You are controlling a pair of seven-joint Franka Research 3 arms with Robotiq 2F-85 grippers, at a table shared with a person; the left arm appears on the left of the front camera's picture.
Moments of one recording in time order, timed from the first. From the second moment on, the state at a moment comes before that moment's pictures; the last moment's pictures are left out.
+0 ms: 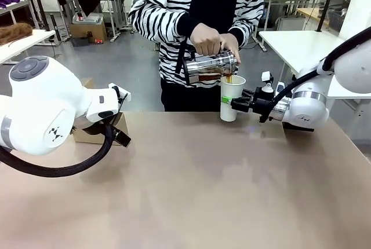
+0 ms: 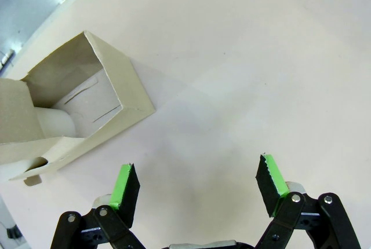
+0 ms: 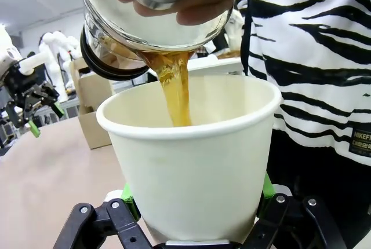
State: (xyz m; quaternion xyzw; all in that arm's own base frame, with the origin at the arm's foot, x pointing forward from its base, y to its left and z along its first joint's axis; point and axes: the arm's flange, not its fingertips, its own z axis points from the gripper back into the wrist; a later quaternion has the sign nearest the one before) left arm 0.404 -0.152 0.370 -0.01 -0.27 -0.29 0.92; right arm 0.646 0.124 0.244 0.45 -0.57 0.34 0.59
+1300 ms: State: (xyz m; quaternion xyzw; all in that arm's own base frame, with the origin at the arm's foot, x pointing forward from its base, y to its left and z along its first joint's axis) left arm 0.404 -0.152 0.370 -0.01 -0.27 -0.29 0.92; right arm 0.645 0.124 0.243 0.45 -0.57 0.34 0.59
